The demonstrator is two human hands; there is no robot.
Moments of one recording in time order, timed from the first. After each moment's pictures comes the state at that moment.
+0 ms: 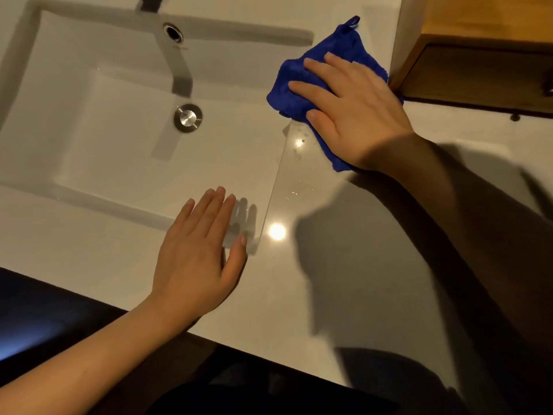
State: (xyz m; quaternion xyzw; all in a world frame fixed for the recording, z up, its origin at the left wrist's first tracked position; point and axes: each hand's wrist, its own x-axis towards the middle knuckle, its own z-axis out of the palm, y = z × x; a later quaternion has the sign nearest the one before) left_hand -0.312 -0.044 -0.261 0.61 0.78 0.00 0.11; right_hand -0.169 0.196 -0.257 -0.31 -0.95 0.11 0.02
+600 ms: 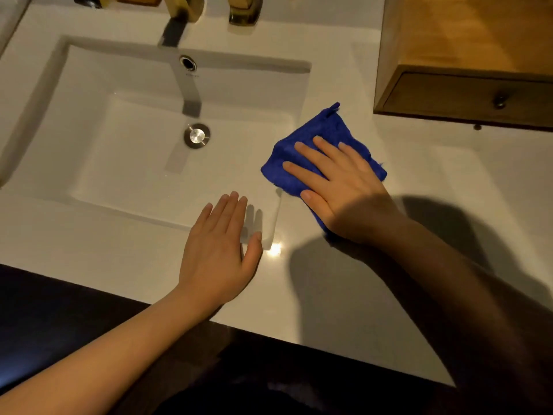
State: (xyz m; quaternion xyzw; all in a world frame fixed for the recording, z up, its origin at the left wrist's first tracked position) left_hand -0.314 -0.045 -0.263 0.61 0.79 0.00 0.11; right_hand -0.145 0.105 -0.266 -0.30 -0.95 0.07 0.09
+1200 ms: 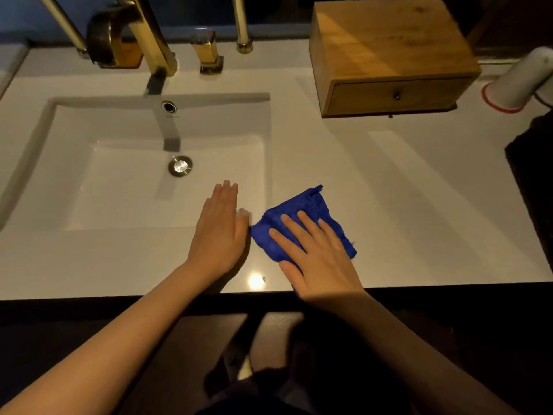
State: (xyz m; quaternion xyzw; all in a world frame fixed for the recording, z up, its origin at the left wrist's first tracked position) left_hand -0.337 -0.051 -0.251 0.64 0.72 0.16 0.21; right_hand -0.148 -0.063 -0.262 -0.47 -0.88 0.09 0.03
